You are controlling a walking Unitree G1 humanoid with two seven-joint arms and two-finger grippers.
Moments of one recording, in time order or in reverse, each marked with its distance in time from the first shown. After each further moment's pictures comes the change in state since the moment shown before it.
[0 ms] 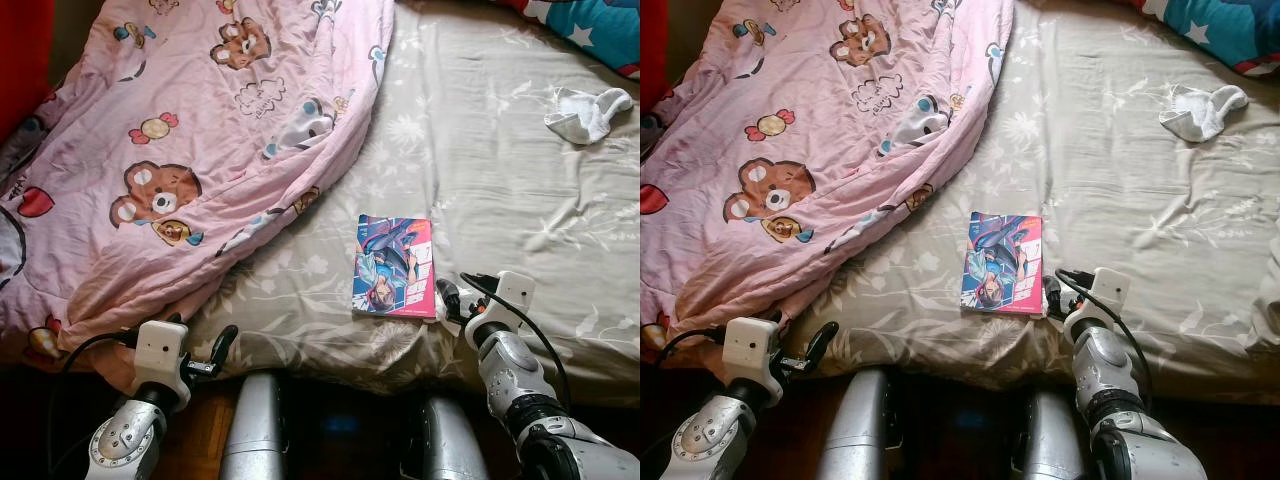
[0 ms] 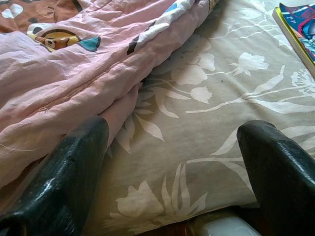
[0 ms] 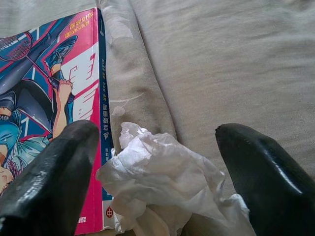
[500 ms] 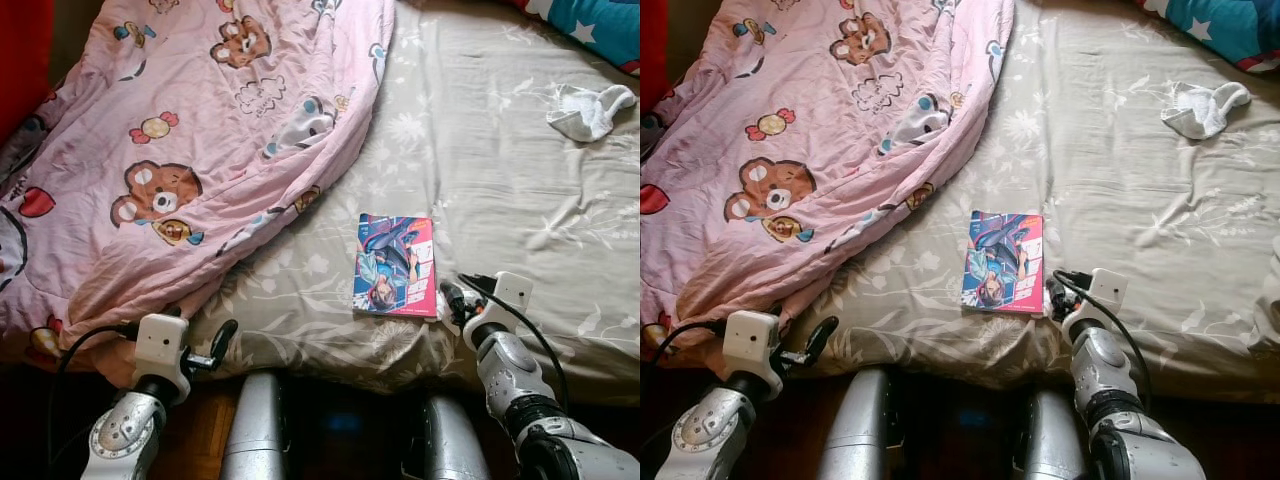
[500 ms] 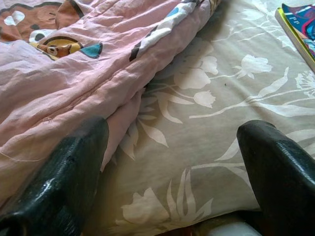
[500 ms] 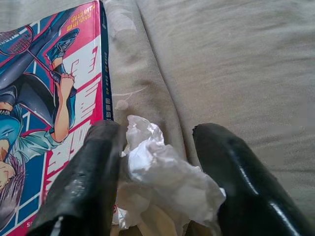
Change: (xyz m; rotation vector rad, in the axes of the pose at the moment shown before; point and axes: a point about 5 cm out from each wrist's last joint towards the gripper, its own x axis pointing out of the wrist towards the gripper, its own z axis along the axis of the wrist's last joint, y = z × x) left arm 0.005 0.002 0.005 0.018 -0.006 -0.002; right arm 0.000 0.002 -0.002 0.000 0.006 0.004
